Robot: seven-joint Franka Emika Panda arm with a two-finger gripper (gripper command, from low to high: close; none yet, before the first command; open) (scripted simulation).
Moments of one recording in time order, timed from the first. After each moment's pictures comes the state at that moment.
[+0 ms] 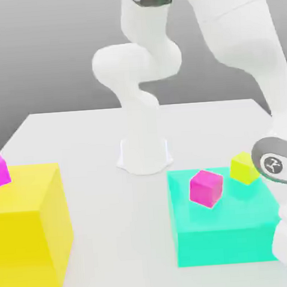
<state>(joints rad) 0.24 0.51 0.34 -2.17 -0.35 2.64 1.23</state>
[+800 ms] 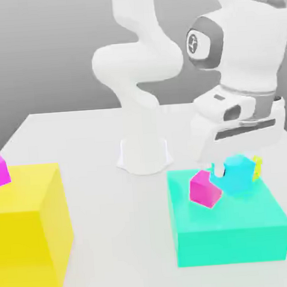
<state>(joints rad) 0.10 -0.29 0.30 -2.64 0.03 2.34 0.65</state>
